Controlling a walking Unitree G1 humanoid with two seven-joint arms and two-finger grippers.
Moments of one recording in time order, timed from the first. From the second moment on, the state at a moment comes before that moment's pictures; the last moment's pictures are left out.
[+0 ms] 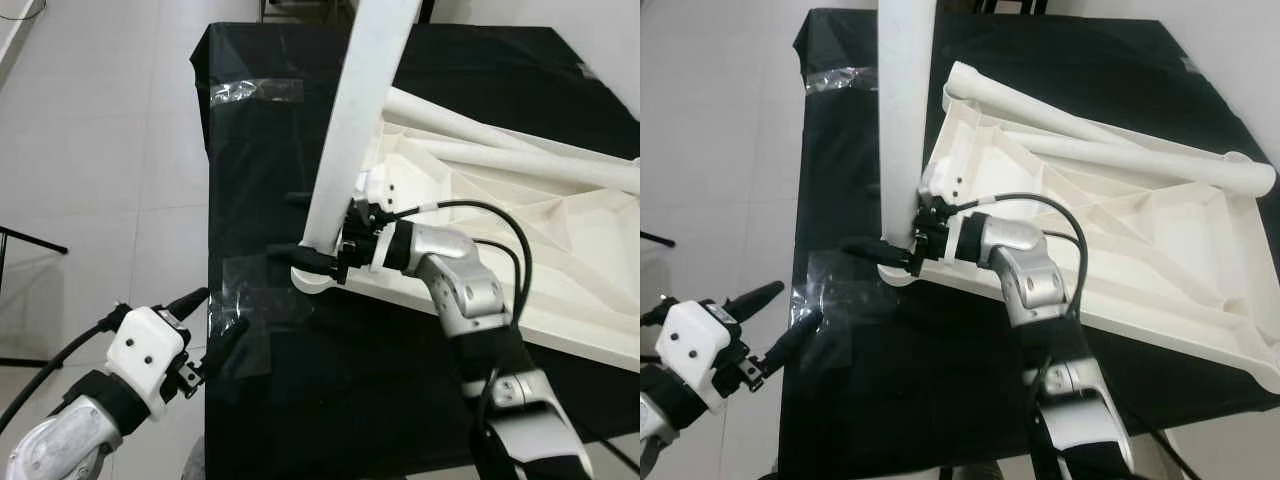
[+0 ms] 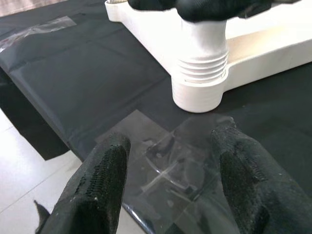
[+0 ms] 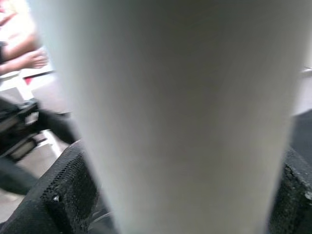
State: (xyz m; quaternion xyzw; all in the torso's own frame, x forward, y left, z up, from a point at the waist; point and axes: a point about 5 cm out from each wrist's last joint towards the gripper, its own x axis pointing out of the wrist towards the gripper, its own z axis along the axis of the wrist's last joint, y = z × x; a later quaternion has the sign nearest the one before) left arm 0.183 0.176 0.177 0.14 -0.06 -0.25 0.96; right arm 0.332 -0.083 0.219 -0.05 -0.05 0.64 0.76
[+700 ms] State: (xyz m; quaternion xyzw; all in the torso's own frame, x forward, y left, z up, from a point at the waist) left arm 0.189 0.176 0.177 0.13 -0.07 -0.25 0.96; right arm 0.323 -0.099 0.205 -0.04 -0.09 0.61 0.78
